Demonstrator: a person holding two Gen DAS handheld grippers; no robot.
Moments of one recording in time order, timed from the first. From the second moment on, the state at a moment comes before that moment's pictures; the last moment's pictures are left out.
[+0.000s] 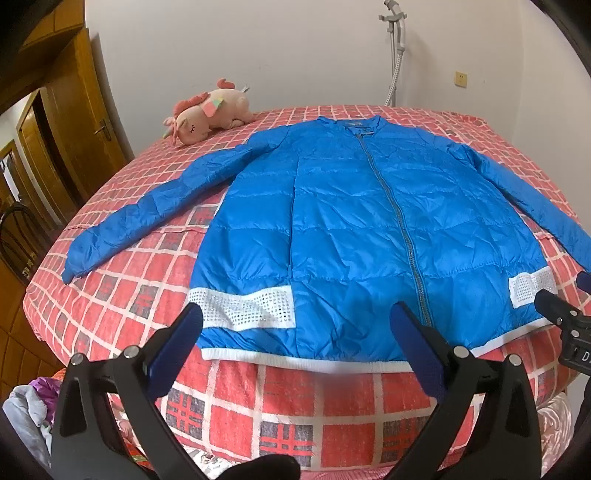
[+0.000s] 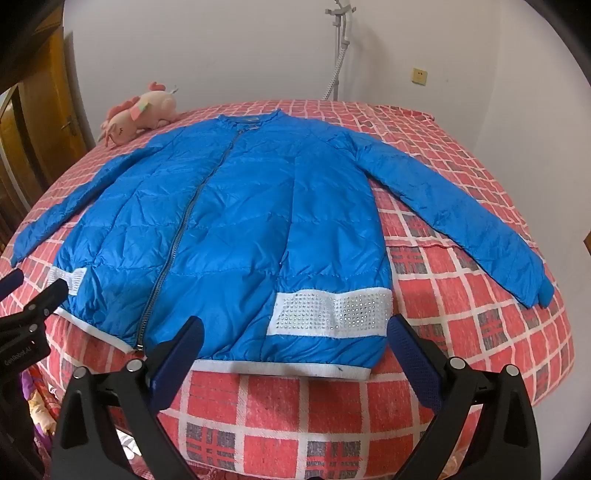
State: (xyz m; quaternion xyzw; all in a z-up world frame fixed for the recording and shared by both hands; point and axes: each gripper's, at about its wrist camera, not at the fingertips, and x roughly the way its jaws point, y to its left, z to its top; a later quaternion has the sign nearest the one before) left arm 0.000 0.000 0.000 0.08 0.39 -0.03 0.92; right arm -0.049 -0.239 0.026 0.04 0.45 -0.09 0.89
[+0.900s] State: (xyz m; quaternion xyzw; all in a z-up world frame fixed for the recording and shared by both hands) left arm 0.003 0.000 0.002 0.08 0.39 -0.03 0.92; right arm -0.047 -0.237 0.025 0.04 0.45 -0.09 0.89
